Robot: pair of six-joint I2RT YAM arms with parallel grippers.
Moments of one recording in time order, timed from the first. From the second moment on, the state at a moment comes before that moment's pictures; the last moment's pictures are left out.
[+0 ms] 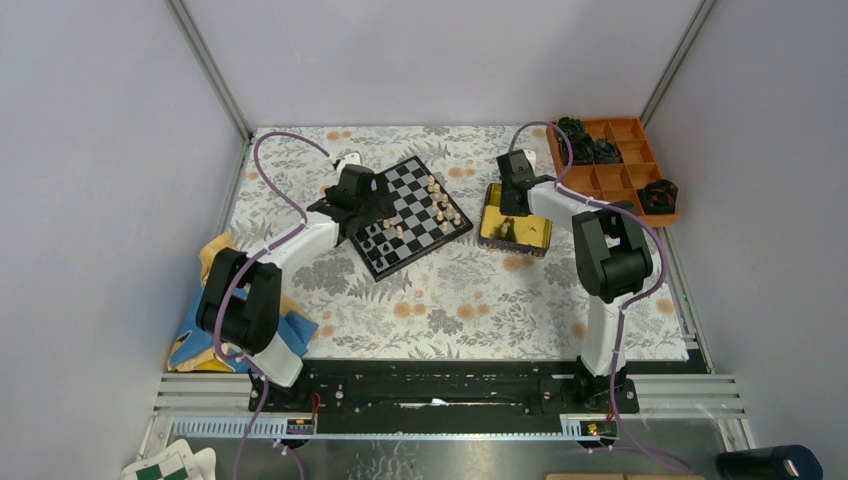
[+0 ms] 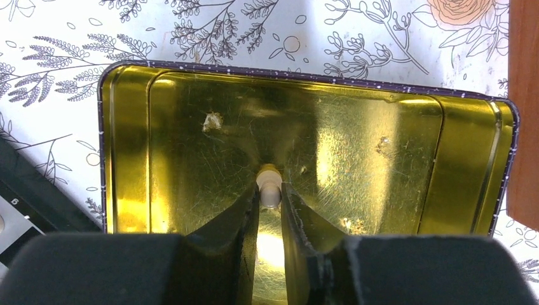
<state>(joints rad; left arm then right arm) -0.36 1.62 1.05 -0.18 -0.21 -0.55 0.34 2.00 1.36 -0.33 0.29 0.35</state>
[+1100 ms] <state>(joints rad) -0.35 1.62 1.07 -0.18 -0.21 -0.55 0.34 1.90 1.38 -0.31 0.28 0.28</state>
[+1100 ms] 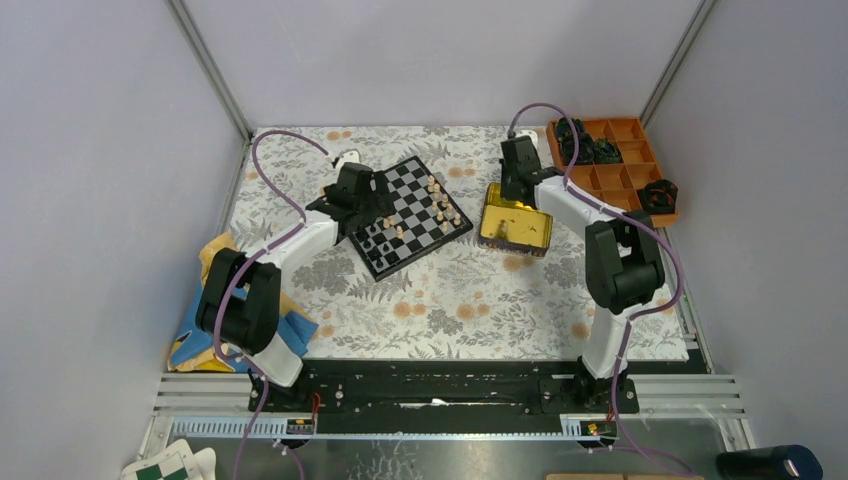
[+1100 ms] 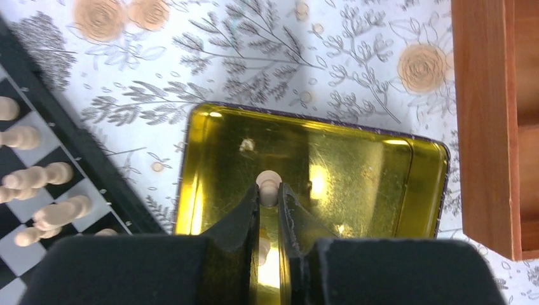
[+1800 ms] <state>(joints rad) -0.35 1.54 1.04 -0.18 -0.18 -0.58 0.57 2.08 1.80 -0.39 0.20 0.21</state>
